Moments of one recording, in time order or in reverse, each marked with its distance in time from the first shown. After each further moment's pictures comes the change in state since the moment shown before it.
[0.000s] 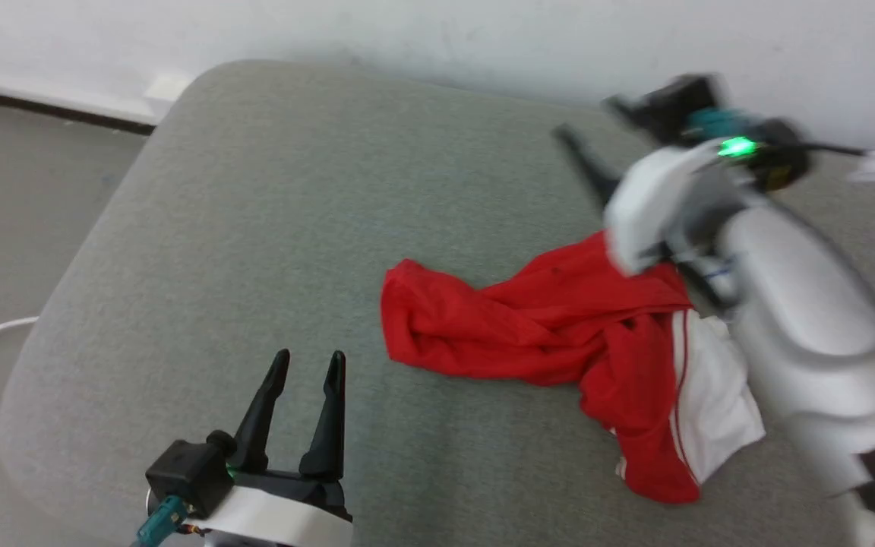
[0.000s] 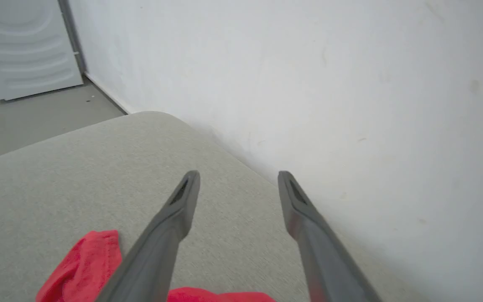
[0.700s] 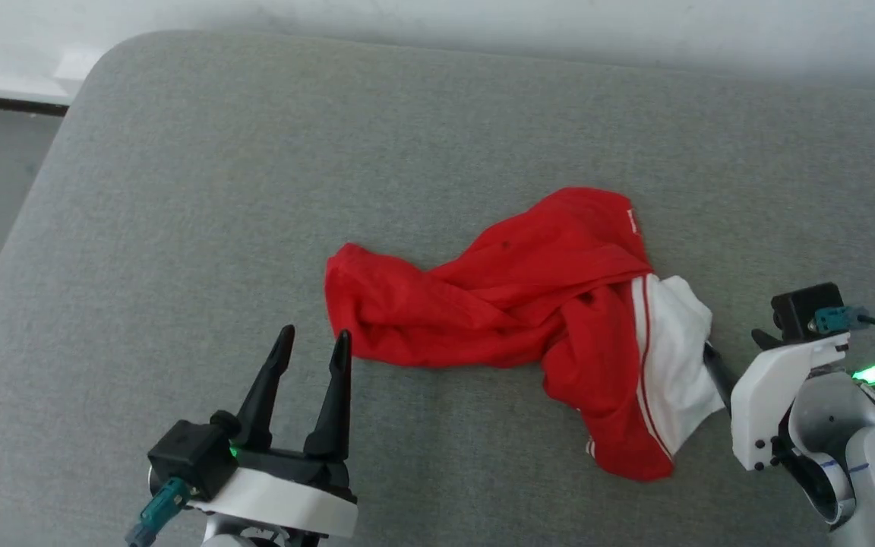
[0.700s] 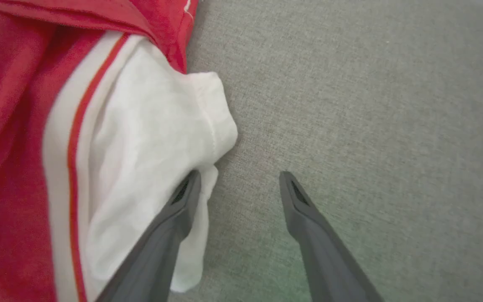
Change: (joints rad) left arm -0.041 0.000 -0.004 -0.016 0.020 -0.009 0.000; right arm 0.640 -0.096 -0.445 -0.495 -0.146 -0.001 0.415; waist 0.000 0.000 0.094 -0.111
